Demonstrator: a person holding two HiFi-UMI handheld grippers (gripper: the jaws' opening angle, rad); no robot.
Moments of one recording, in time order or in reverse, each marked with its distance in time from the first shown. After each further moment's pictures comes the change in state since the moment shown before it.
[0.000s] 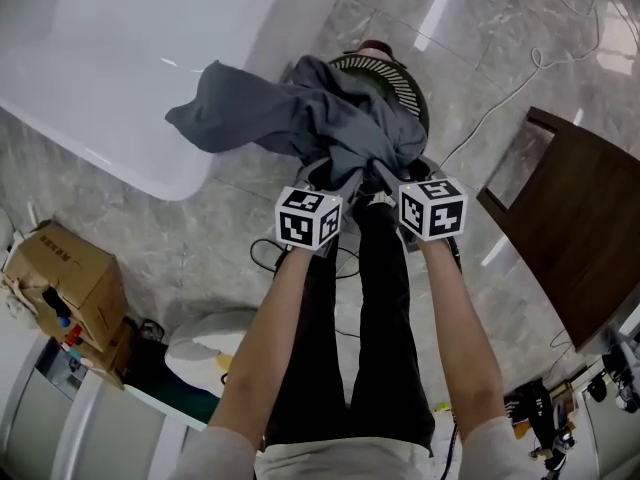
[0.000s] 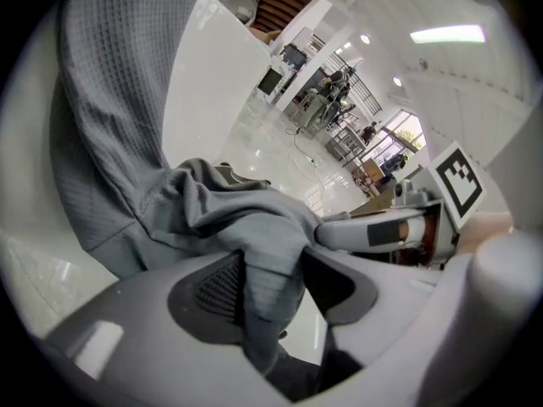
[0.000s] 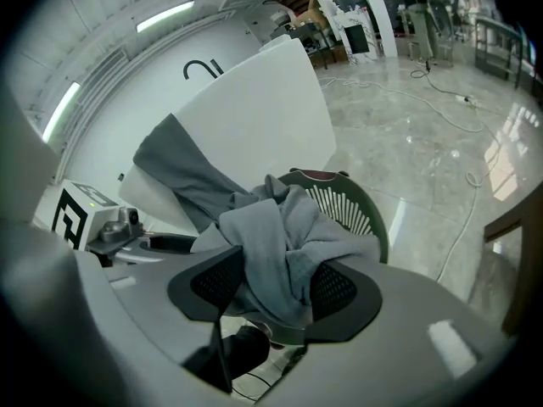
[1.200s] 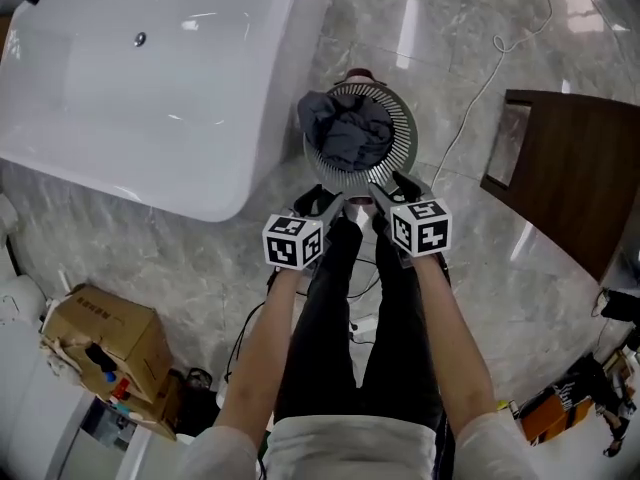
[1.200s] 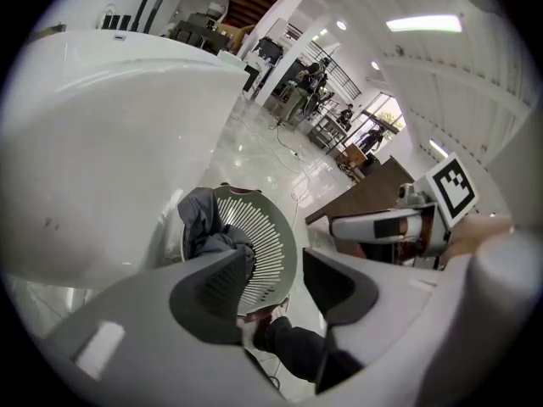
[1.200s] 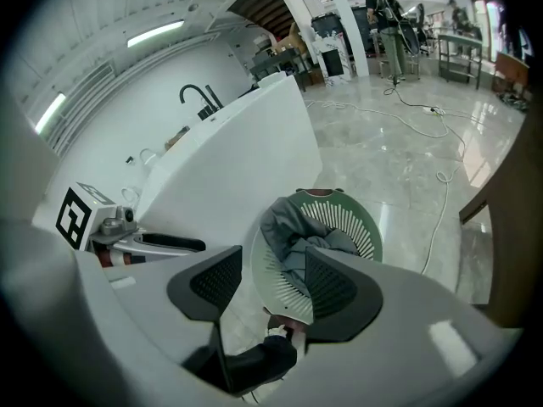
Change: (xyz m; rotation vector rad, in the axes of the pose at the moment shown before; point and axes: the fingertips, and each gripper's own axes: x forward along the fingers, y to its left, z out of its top) left arm -0.106 0.003 0.019 0.137 0.066 -0.054; right arm -0.062 0.069 0.005 0.097 -0.130 -0.111
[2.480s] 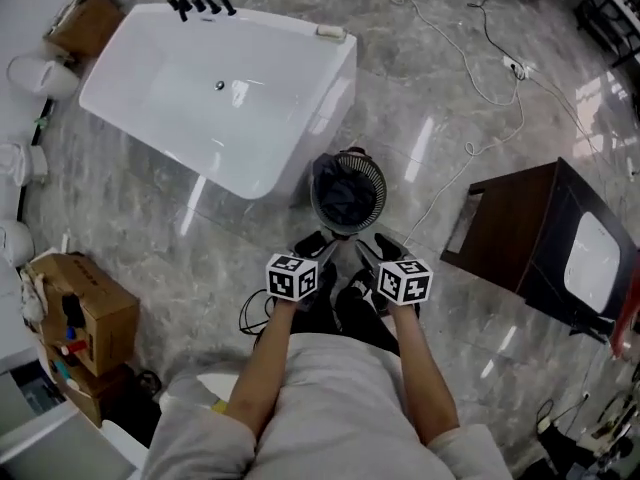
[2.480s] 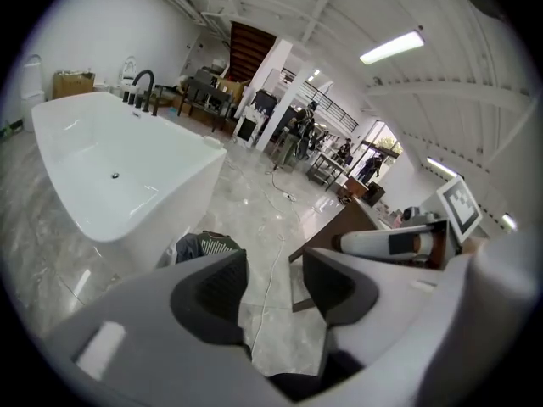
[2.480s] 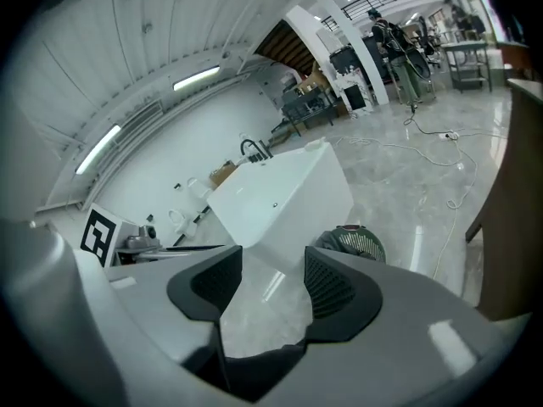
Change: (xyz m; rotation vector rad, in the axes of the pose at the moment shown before) left arm -0.183 -0.228 0.023 0.018 -0.282 0.100; right arm -0.282 0.091 0.012 -0.032 -0.210 0.246
